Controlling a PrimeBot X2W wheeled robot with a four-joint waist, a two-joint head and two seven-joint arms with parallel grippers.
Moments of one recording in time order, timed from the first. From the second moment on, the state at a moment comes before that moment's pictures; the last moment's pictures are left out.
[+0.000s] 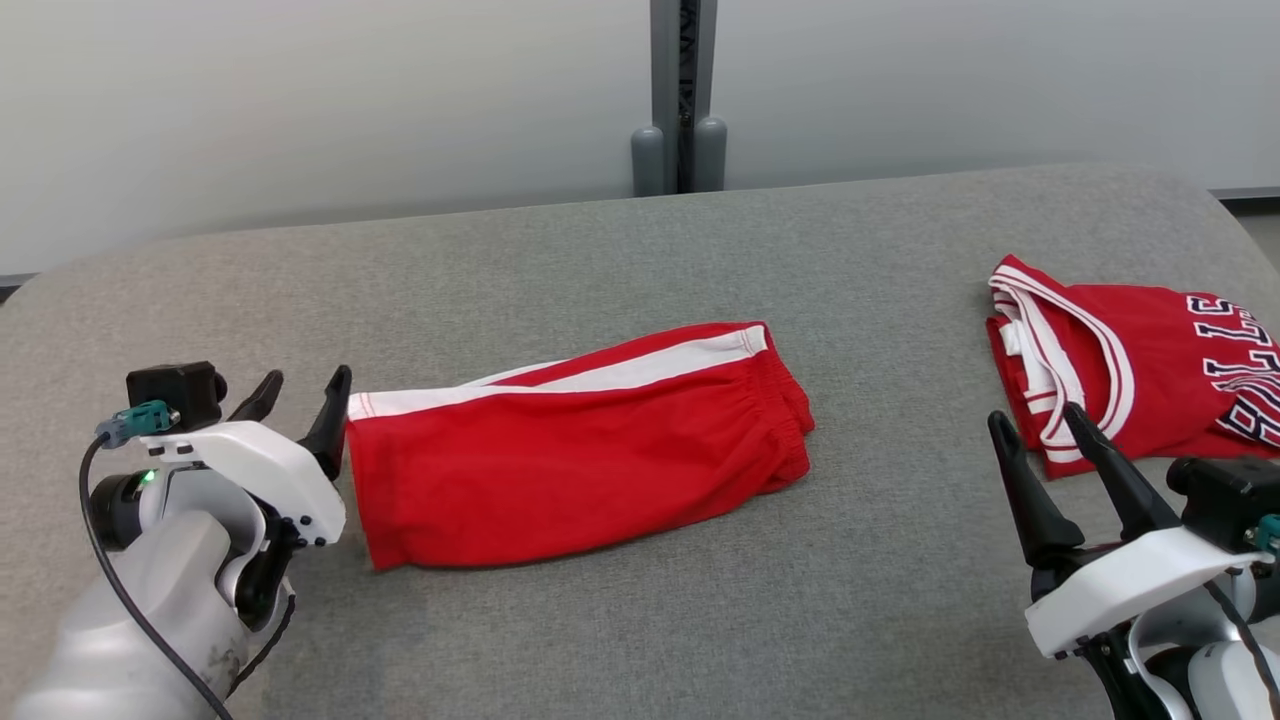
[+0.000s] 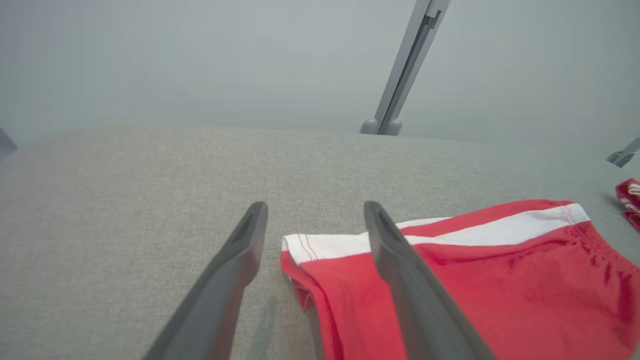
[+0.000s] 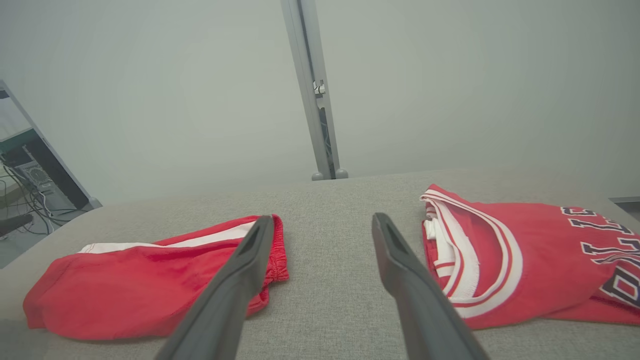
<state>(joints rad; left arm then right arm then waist) -0.72 0.35 -0.93 0.99 -1.17 -0.07 -0.24 -0.11 -0.20 0.13 0.04 0.44 0.13 0.03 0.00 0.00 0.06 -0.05</state>
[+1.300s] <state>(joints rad) -0.09 0.26 -0.31 0.14 -0.55 0.07 -0.26 -0.34 -0.23 0.26 0.48 0.55 0.13 -0.12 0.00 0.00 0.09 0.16</state>
